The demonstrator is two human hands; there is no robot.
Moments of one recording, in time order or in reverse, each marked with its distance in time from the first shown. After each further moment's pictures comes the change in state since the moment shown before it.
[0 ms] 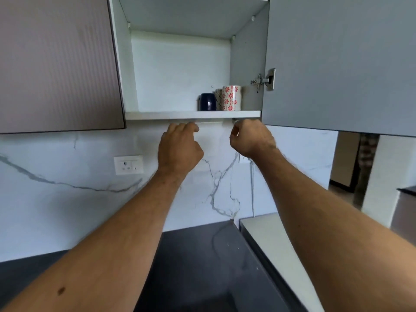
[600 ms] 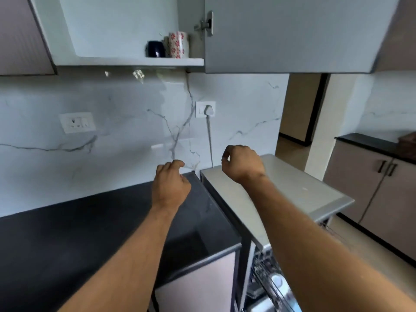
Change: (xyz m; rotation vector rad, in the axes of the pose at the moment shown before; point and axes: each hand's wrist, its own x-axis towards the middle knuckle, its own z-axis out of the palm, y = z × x) left_hand -0.224 0.096 0.053 -0.146 -0.318 -0.192; right_hand -0.213 0.123 -0.008 -0.048 -0.265 0.171
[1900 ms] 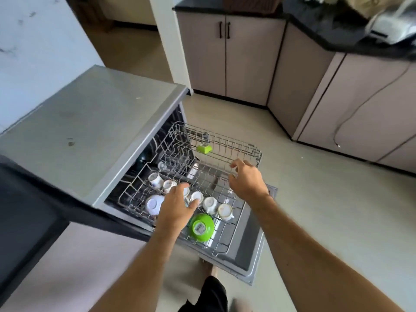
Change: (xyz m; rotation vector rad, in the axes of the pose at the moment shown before) left_hand -0.312 0.297 0.314 -0.201 -1.048 0.290; right_hand -0.340 0.467 0.017 0.150 -0.159 0.925
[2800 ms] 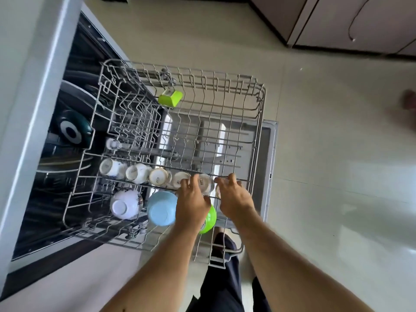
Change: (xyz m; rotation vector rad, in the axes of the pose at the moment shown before) left_hand 0.092 -0.072 0.201 0.193 -0.358 -0.025; right_hand 0.042 0.106 0.232 -0.166 -0.500 0.277
